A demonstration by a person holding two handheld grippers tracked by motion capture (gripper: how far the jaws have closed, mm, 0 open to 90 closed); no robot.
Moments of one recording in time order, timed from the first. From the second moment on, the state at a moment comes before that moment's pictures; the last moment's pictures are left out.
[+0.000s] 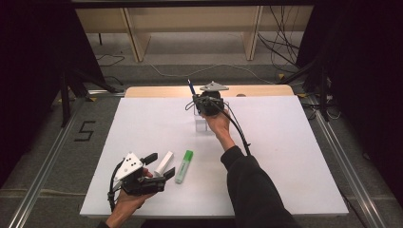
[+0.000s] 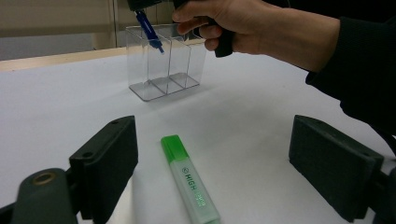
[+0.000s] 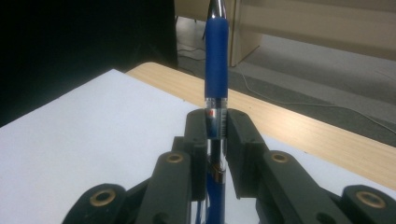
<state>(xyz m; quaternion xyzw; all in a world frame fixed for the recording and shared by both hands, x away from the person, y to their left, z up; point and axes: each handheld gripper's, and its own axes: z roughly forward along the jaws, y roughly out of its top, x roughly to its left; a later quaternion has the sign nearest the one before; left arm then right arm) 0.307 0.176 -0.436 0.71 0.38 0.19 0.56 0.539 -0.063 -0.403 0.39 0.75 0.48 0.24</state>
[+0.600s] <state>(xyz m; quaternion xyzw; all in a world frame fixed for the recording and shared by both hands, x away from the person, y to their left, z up) 0.307 0.176 -0.436 0.71 0.38 0.19 0.56 0.537 -0.066 -0.413 0.40 0.75 0.47 0.25</state>
